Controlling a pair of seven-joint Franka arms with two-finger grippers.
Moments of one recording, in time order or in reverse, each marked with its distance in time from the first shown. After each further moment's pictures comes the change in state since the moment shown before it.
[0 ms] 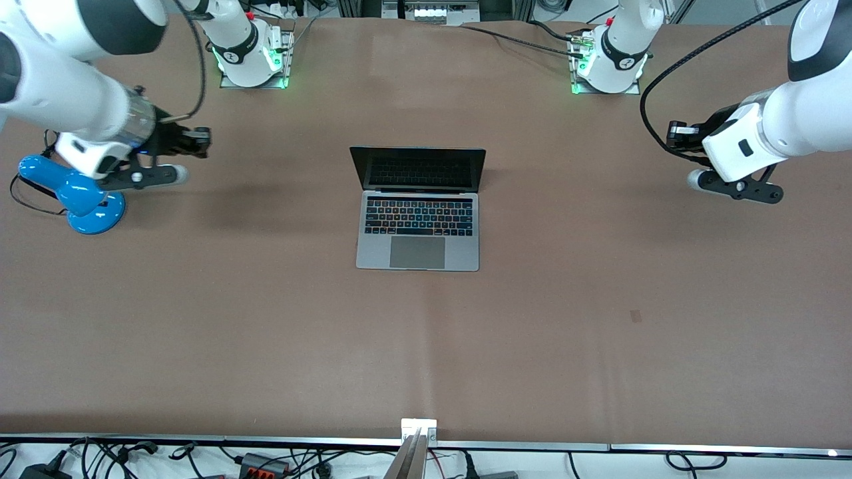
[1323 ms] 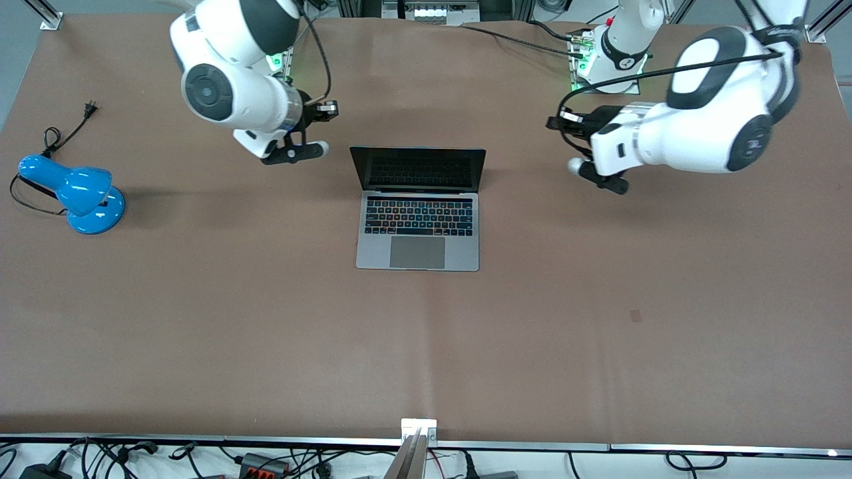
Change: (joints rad) left arm -0.013 -0.046 -0.168 -0.370 -0.503 0.228 0.007; right arm 0.306 0.010 0.002 -0.258 0.288 0.174 0.170
